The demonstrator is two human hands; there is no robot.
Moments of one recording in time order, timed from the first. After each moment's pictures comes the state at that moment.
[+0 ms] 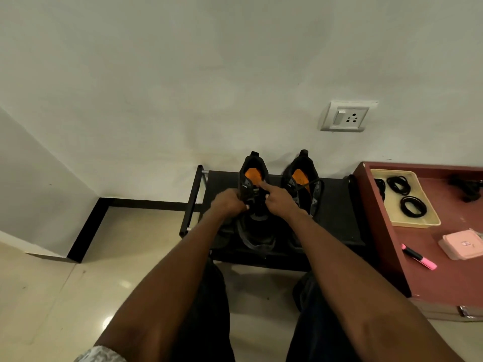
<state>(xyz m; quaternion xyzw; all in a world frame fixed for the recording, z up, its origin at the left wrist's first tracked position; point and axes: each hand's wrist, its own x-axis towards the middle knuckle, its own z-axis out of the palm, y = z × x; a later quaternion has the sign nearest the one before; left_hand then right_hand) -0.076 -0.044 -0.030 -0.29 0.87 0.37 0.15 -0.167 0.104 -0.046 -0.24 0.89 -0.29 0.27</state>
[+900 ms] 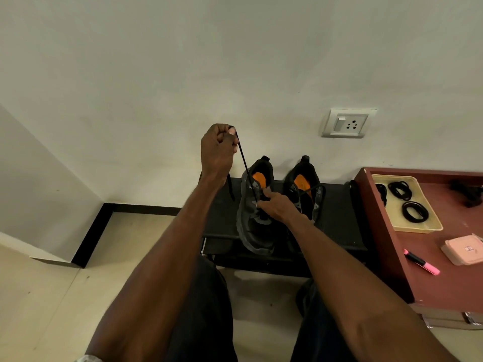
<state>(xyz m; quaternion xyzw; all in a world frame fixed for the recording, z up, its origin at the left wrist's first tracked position) -0.093 -0.055 0.092 -0.19 0.67 0.64 -0.34 -0.159 0.099 -0.036 -0.19 0.88 -0.30 0.31</state>
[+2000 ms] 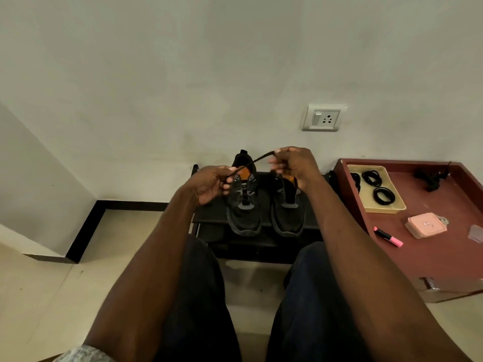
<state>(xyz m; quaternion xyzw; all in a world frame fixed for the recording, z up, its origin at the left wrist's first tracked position) -0.019 -0.043 0.064 -0.18 0.60 0.78 0.07 -0.145 0.156 0.084 -0.03 0.68 -0.69 0.22</state>
